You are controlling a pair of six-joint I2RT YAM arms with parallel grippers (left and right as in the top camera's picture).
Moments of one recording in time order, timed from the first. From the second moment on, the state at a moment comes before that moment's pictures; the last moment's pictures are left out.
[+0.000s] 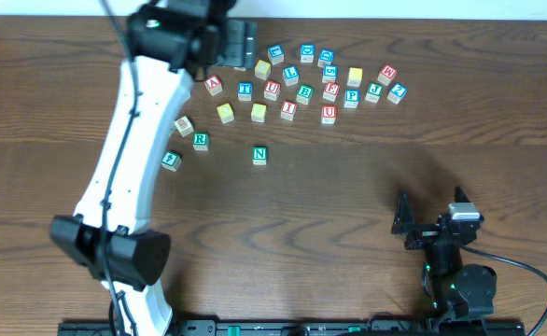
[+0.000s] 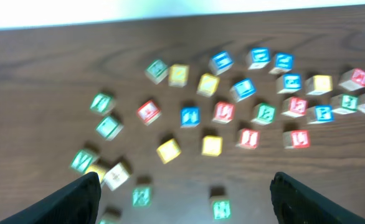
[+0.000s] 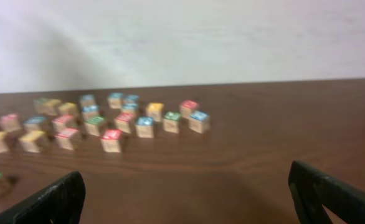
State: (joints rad) left arm -0.28 1.92 2.21 -1.21 -0.06 -0.17; right arm 0.07 0.01 0.01 -0.04 -0.01 0.06
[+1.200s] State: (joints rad) left arm -0.08 1.92 2.21 -1.30 -0.06 -0.25; right arm 0.17 1.69 1.54 -0.66 -0.40 0.05
